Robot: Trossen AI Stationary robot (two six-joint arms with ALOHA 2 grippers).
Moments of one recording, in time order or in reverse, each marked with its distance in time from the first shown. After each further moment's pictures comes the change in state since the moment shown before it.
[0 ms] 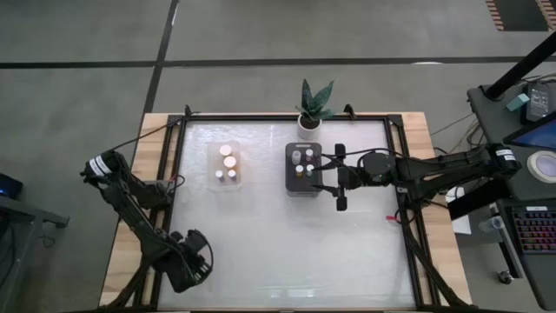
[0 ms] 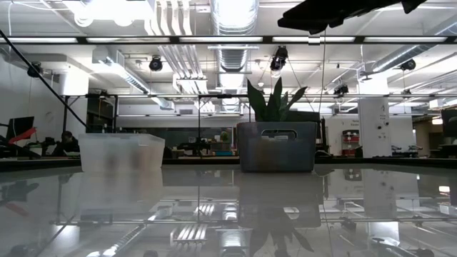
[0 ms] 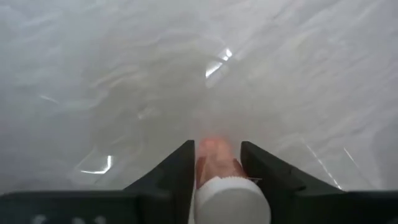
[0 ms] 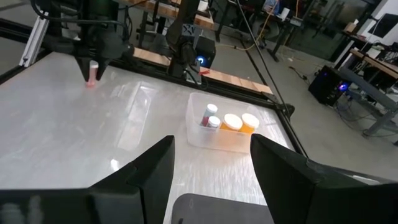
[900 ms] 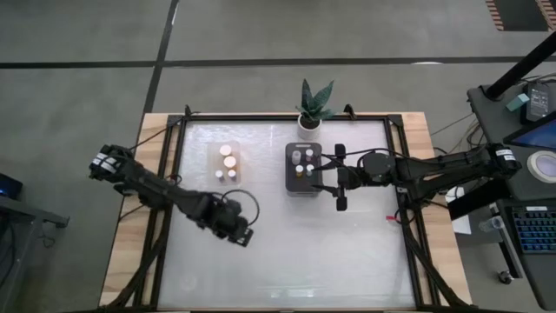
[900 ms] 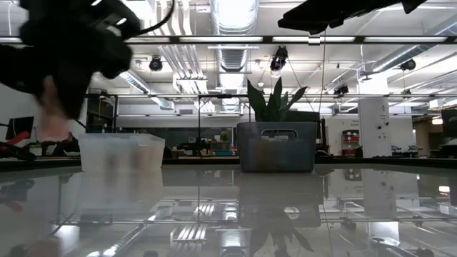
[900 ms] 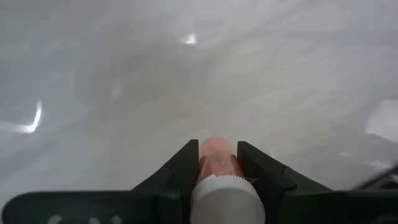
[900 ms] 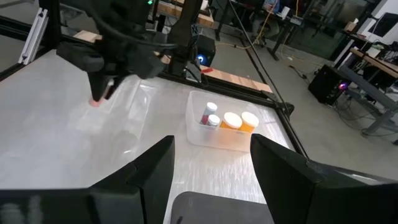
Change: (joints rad) left arm 0.561 -0.013 0.134 0.039 0.215 0.267; right arm 0.000 0.000 0.000 -0.005 0.003 -0.003
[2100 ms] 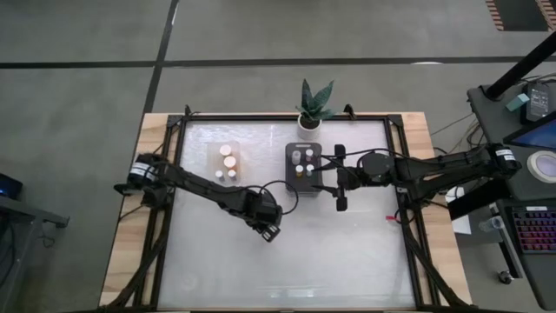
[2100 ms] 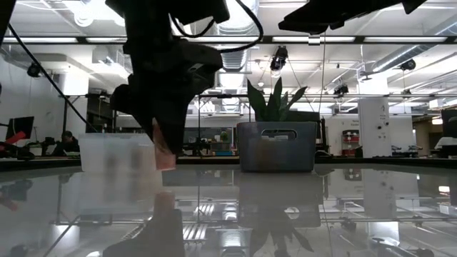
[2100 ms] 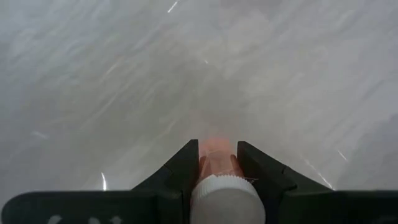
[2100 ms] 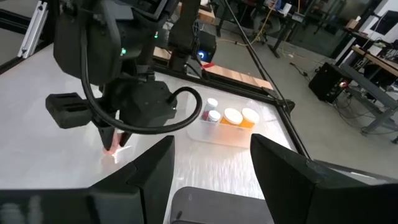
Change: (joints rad) left arm 0.196 0.346 0.295 -0.010 -0.103 0.574; right arm 0.000 0.000 0.000 -0.018 0.001 -0.007
